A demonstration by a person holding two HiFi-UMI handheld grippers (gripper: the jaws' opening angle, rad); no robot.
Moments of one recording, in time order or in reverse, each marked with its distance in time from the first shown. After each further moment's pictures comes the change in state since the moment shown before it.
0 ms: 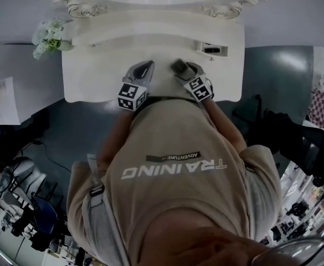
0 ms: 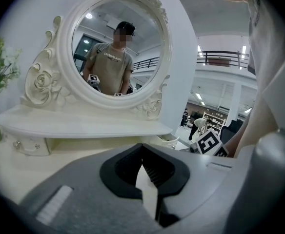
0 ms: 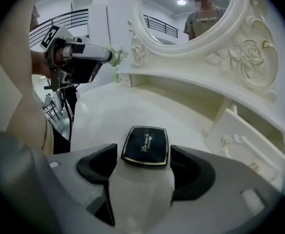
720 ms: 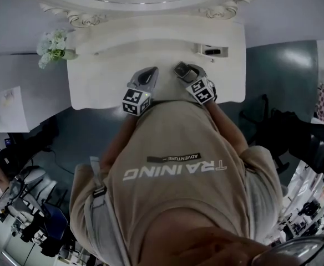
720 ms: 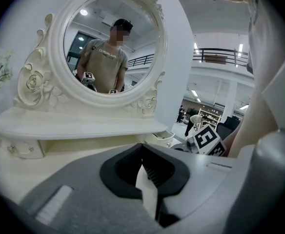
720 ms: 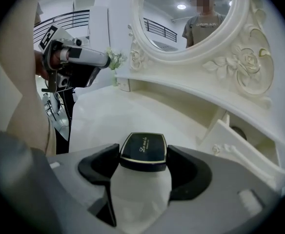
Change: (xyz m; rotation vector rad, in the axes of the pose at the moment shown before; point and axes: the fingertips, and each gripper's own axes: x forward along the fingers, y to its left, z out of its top) left arm 0.002 -0.015 -0.002 0.024 0.035 -0.047; right arm -0.008 -0.004 0.010 -0.010 -0.030 -0.045
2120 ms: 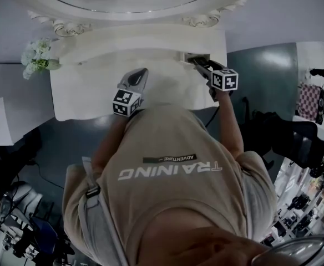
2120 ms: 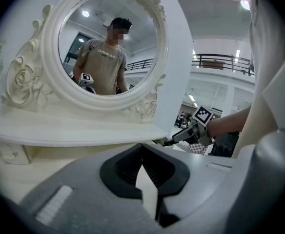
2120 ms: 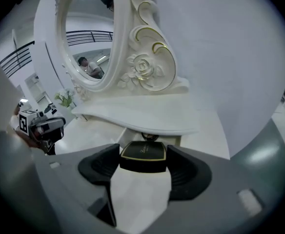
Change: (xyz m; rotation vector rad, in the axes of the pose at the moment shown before) left arm 0.035 0.003 0.018 -0.012 -0.055 -0.041; right arm -0.114 -0.170 -0.005 0.533 -0.009 -0.179
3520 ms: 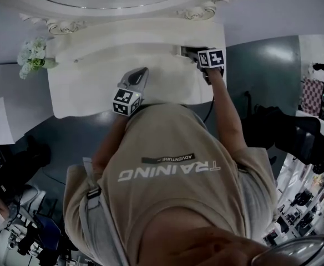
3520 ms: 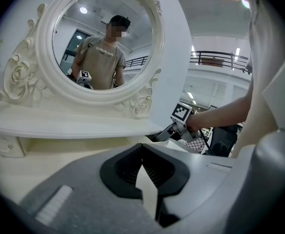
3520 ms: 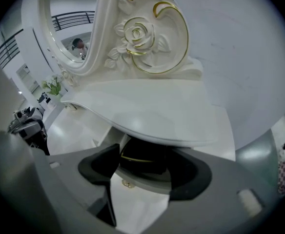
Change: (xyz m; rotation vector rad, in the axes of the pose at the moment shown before) left arm 0.006 -0.024 -0.015 0.003 0.040 -0.012; right arm 0.053 -0.014 0.002 -0.032 0.203 -0.057
